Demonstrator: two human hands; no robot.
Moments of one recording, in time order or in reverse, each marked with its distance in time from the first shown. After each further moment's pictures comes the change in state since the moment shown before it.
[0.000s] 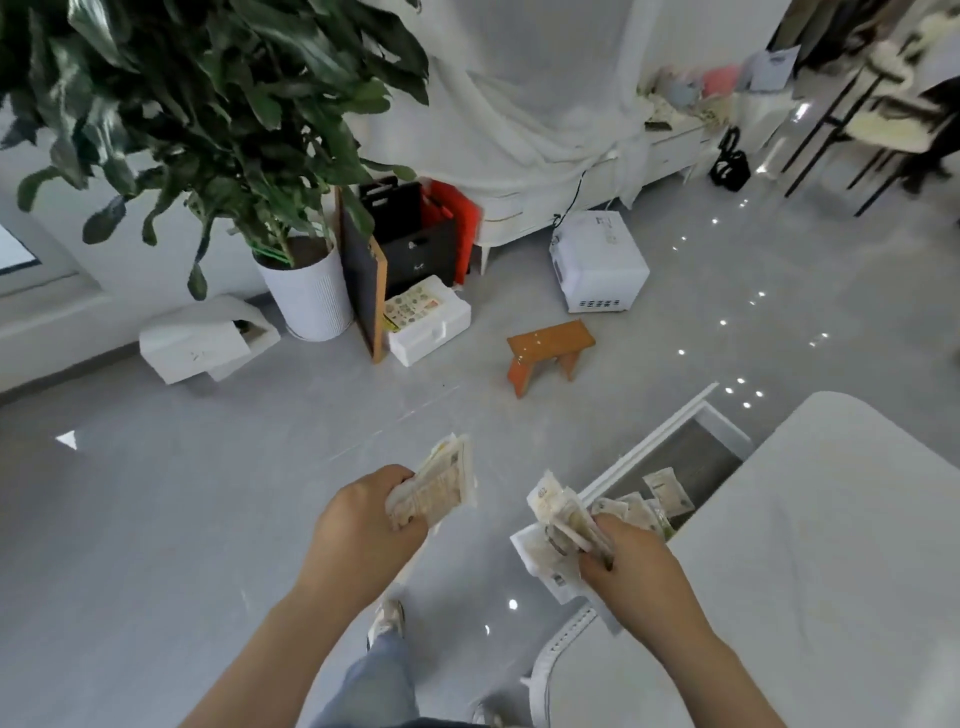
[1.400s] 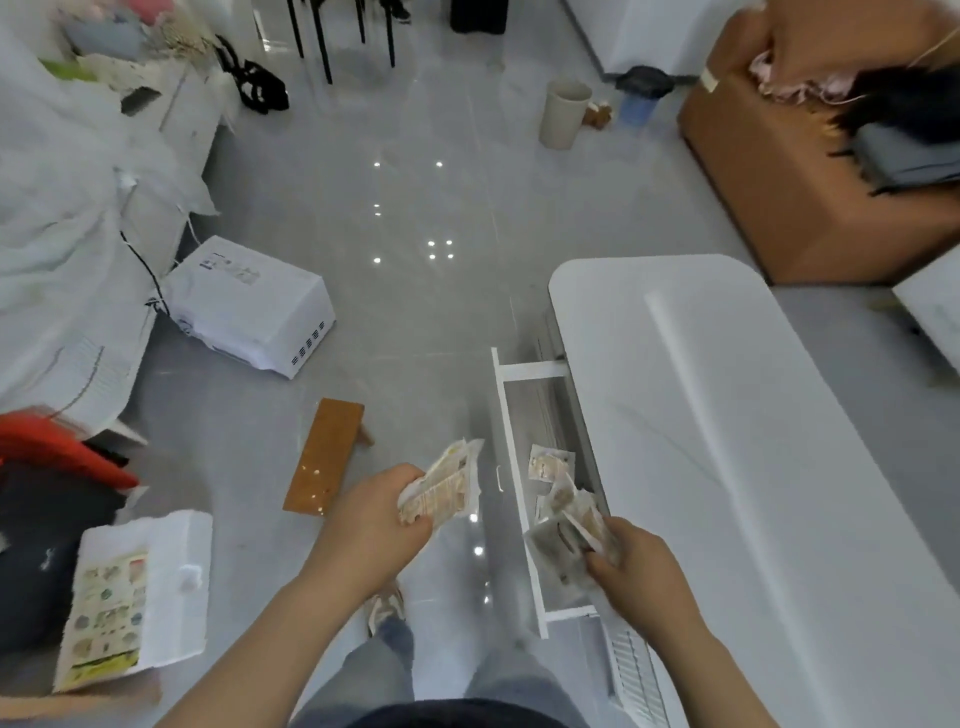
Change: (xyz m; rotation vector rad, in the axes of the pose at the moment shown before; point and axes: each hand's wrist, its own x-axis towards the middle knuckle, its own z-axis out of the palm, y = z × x) left_hand 0.468 0.284 0.167 0.387 -0.883 0.789; right_hand 0.272 0.065 -0.101 0.487 0.413 1.016
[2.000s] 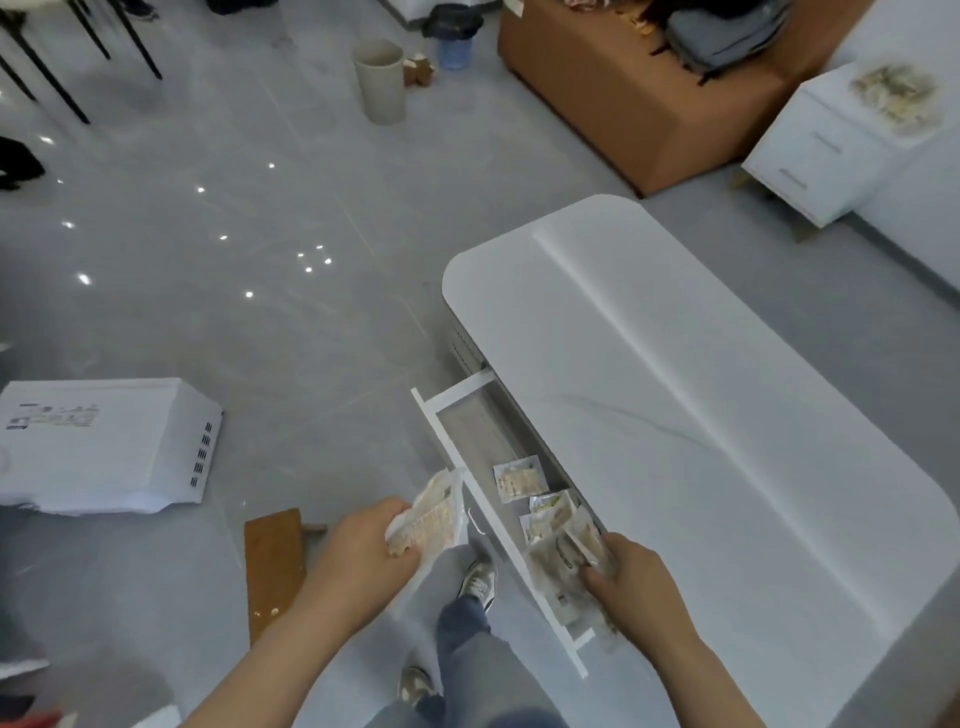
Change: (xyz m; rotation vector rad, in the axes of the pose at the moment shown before) left_hand 0.198 0.029 -0.005 0.203 -0.358 0.175; right_hand 0.096 -0.010 0.001 0.255 0.108 0.362
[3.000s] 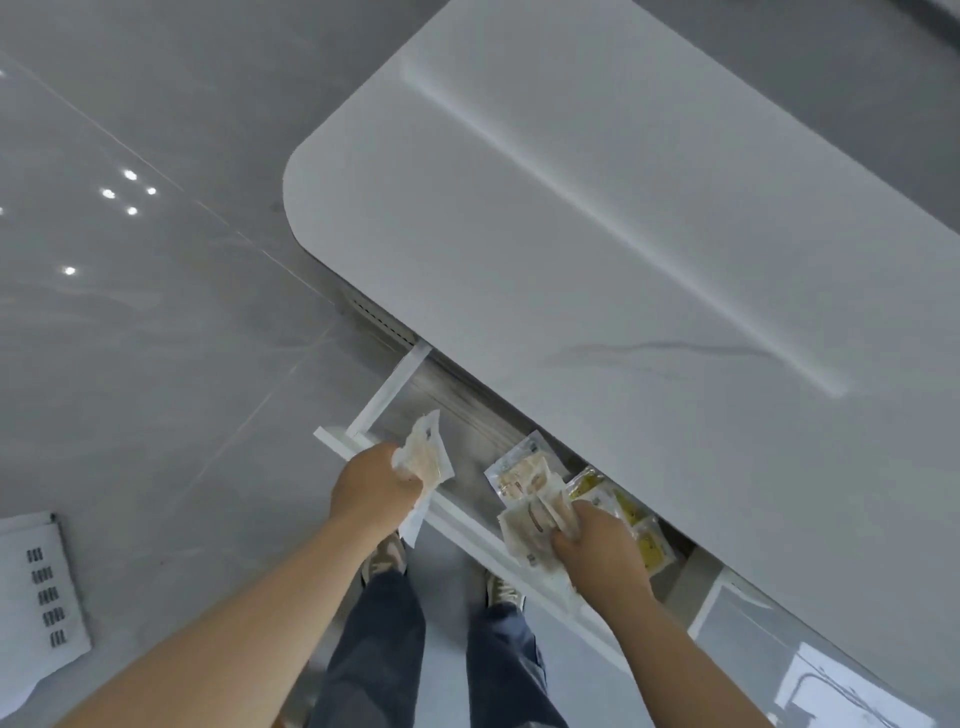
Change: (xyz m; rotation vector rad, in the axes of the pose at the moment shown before) left_hand 0.423 -0.071 0.137 0.233 -0.289 -0.073; right_hand 0.296 0.020 0.159 0.170 -0.073 0.461
